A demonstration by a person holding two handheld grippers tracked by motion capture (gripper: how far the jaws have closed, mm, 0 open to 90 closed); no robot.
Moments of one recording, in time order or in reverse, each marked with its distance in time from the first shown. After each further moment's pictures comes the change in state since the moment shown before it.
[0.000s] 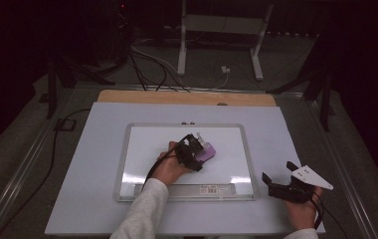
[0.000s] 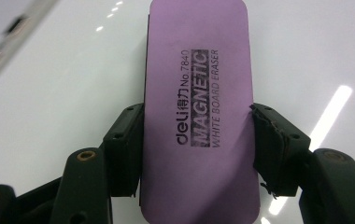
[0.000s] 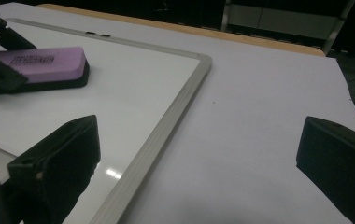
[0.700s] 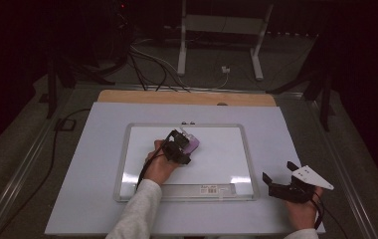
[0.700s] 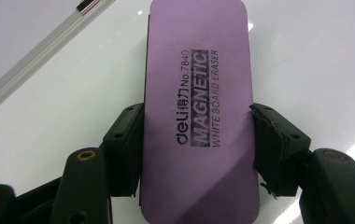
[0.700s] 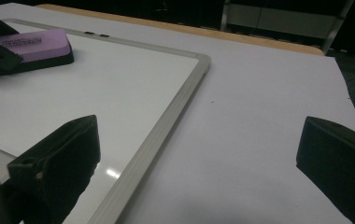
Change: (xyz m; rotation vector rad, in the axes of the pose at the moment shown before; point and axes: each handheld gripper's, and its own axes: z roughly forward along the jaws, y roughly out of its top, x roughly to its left) left arm 0.024 -0.024 -0.009 0.010 0.118 -0.160; right arm -0.001 0.000 0.000 -0.001 -0.001 0.003
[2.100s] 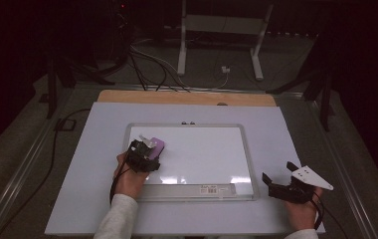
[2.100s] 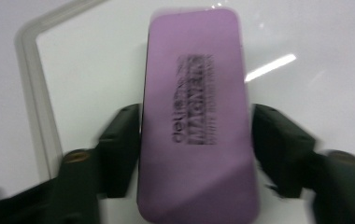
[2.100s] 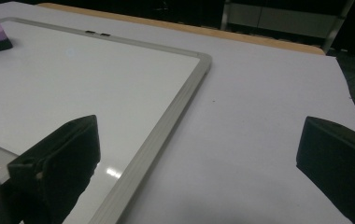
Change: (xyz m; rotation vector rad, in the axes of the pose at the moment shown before) left arm 0.039 -0.083 -0.036 -0.059 0.178 -0.235; right arm 0.001 0.000 -0.001 0.003 -0.001 0.000
